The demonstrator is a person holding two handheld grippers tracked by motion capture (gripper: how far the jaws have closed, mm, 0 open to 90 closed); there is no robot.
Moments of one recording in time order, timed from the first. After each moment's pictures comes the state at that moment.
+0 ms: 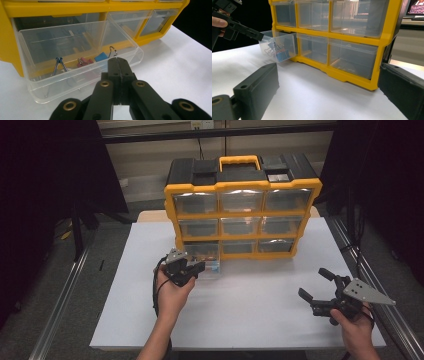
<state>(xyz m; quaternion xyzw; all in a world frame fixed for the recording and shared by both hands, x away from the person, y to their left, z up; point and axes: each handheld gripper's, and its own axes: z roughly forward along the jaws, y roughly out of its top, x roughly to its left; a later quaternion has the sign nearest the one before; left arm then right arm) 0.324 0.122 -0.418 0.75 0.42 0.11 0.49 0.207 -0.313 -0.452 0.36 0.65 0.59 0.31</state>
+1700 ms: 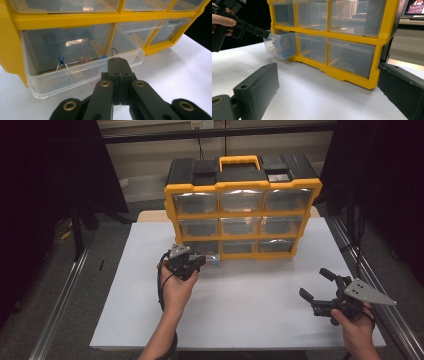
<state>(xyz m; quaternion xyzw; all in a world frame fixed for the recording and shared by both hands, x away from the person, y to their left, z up) 0.339 0.113 -0.419 0.74 0.44 0.14 0.49 0.207 -0.315 -0.453 0.36 0.65 0.59 0.31</state>
